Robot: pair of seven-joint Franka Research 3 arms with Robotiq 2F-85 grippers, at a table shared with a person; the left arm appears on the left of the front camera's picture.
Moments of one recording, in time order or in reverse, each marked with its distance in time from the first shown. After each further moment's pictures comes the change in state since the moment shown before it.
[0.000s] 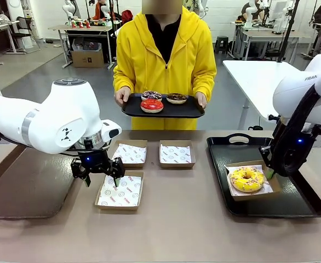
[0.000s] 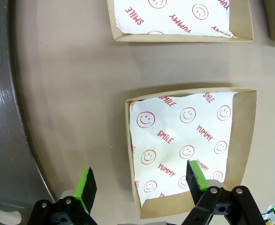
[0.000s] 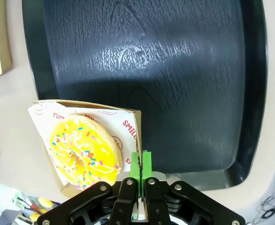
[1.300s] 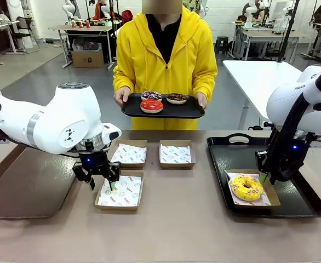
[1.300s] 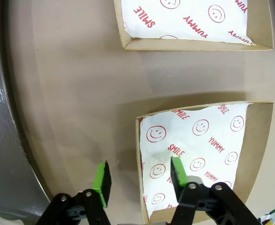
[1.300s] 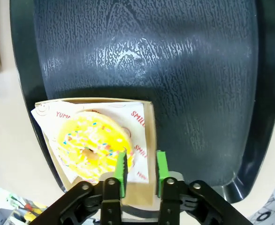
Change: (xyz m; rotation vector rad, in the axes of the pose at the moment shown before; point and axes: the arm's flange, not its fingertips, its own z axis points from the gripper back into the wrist) left arm 0.012 0.007 -0.017 0.007 0.032 -0.002; right arm 0.010 -0.003 -0.024 -0.002 0.018 0.029
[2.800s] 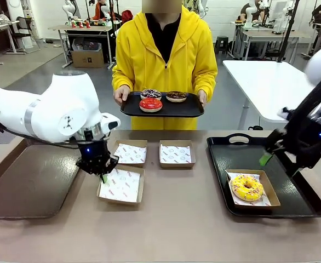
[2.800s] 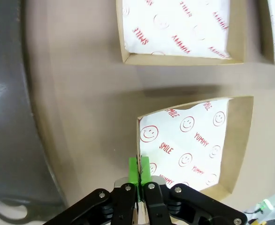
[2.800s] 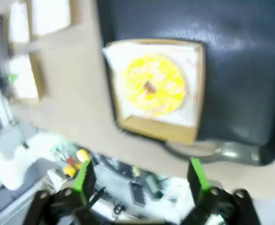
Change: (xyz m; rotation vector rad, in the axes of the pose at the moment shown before) left arm 0.011 -0.001 0.050 -0.035 -0.015 0.043; right arm -0.040 -0.044 0.085 0.415 0.082 0.065
